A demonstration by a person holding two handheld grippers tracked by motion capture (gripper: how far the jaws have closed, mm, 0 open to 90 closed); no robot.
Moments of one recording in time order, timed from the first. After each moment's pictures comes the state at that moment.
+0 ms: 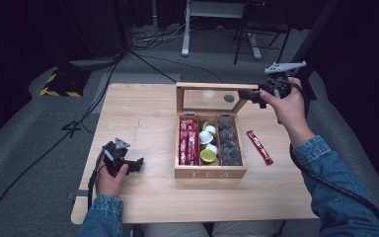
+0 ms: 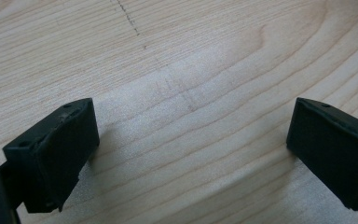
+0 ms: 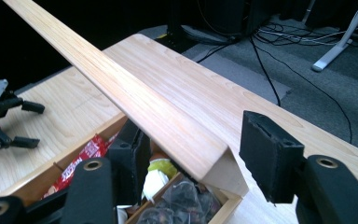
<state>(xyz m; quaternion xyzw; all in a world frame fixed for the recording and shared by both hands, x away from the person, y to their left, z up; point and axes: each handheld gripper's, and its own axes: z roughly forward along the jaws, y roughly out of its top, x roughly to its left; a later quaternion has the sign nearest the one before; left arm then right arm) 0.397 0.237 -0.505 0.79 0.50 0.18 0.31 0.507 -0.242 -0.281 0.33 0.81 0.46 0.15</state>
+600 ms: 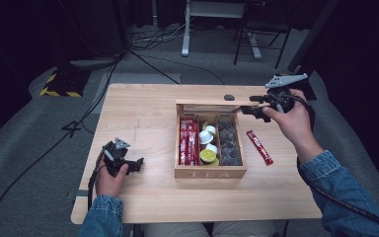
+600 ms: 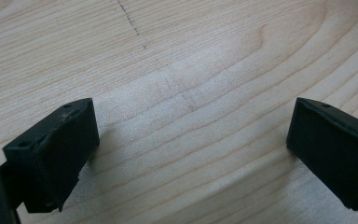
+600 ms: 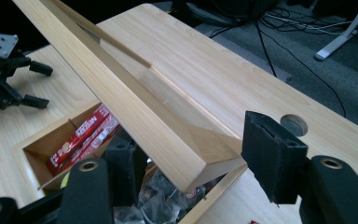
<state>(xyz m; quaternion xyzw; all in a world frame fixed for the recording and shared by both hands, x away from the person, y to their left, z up) 0.397 0.236 -0.505 0.79 0.50 0.18 0.31 0.471 -0.244 -0.289 0.30 0.84 0.42 0.16</state>
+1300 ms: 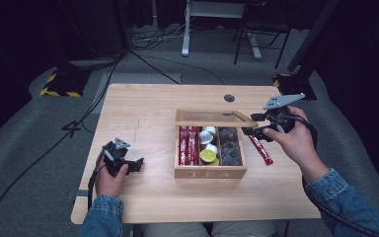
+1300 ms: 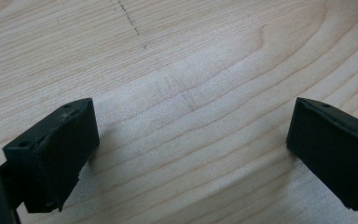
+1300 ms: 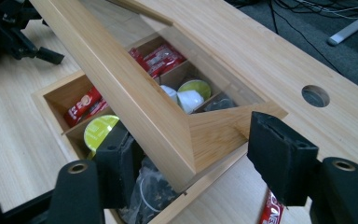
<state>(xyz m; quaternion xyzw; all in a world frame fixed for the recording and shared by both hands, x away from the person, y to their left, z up) 0.396 0.237 -0.505 0.79 0.50 0.18 0.31 0.430 -0.245 -0.312 0.28 0.87 0.38 0.15</state>
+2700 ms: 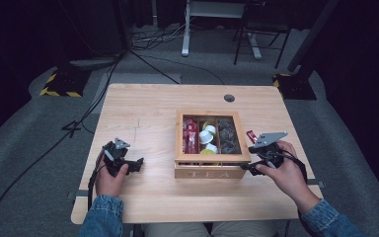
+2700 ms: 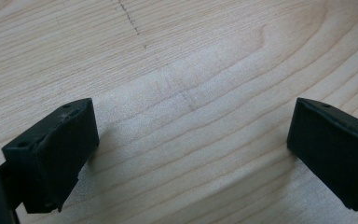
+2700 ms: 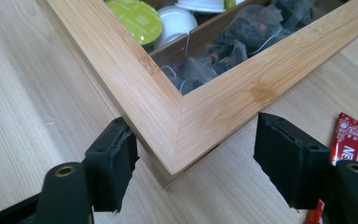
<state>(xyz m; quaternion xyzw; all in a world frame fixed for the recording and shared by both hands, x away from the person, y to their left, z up) 0.396 0.237 -0.505 0.79 0.50 0.18 0.31 0.385 -0.245 -0.401 0.27 0.90 0.32 0.13</state>
